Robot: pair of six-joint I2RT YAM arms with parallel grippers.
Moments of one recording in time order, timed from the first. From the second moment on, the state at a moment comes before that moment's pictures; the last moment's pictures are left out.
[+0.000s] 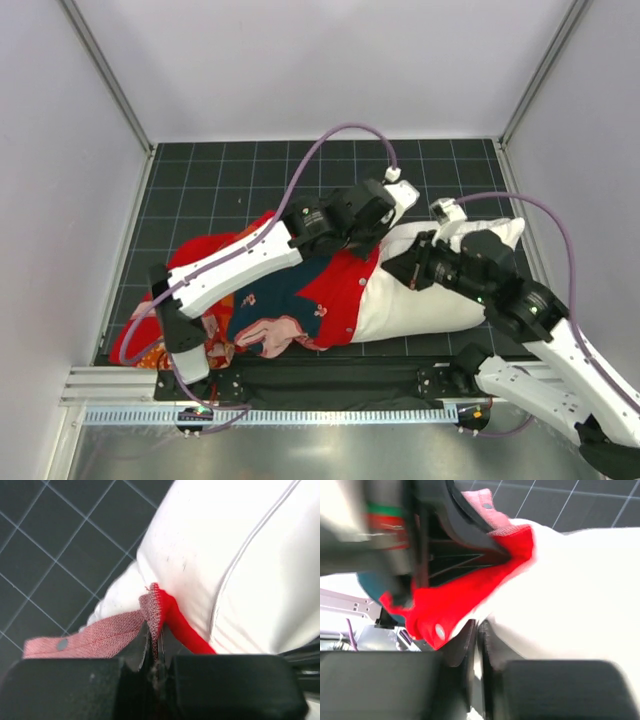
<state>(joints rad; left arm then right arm) -1.13 1.80 2.01 -0.97 -0.23 -0.09 0.72 0.70 0.97 -0.61 -0.11 0.58</state>
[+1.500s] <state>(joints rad) -0.73 2.01 2.35 -1.00 -0.10 -0.28 0.60 1.29 1.41 -0.80 0.07 0.36</state>
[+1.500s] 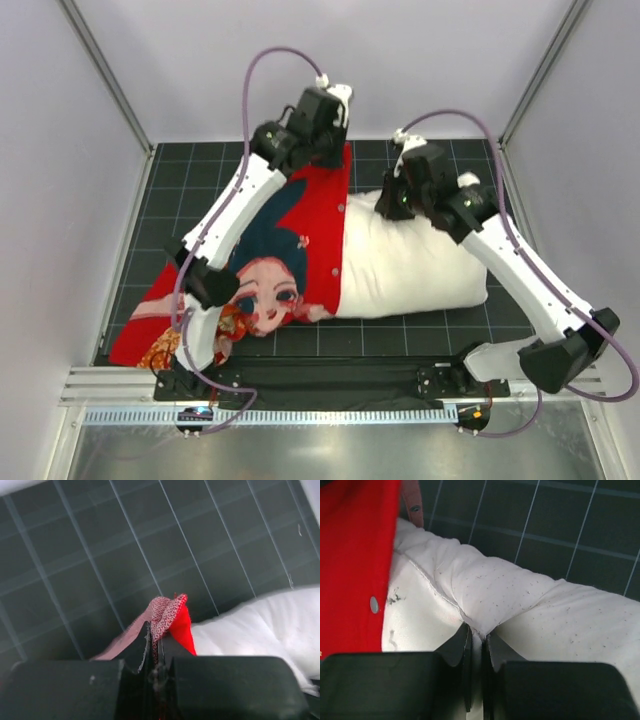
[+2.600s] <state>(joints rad) -1.46 1.24 1.08 -0.49 -0.15 -0.42 0.53 0.56 1.15 -0.83 -0.21 0.49</state>
